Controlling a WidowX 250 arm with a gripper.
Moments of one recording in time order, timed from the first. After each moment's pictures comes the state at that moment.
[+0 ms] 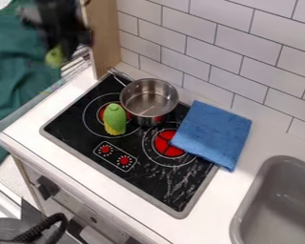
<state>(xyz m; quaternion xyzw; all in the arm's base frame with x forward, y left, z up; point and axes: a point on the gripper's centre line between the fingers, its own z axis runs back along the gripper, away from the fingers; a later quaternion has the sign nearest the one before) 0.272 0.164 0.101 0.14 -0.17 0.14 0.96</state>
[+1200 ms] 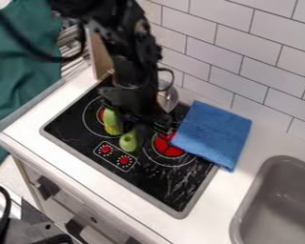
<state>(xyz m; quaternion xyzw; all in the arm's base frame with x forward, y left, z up) 0.250 0.028 0.016 0.01 -0.08 0.02 1.00</state>
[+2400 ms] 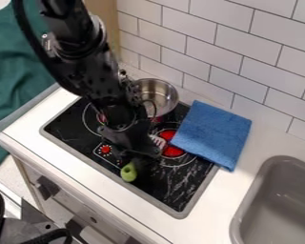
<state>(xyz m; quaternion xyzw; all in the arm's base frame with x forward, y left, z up) 0.235 0.039 -0.041 -0.03 -0.11 0.05 0.99</state>
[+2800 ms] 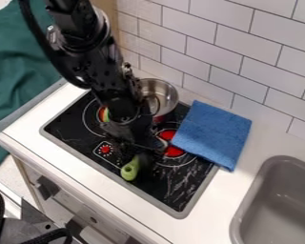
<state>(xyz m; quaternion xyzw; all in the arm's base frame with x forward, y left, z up) 0.244 0.038 -0.038 -0.04 -0.09 0.05 0.99</state>
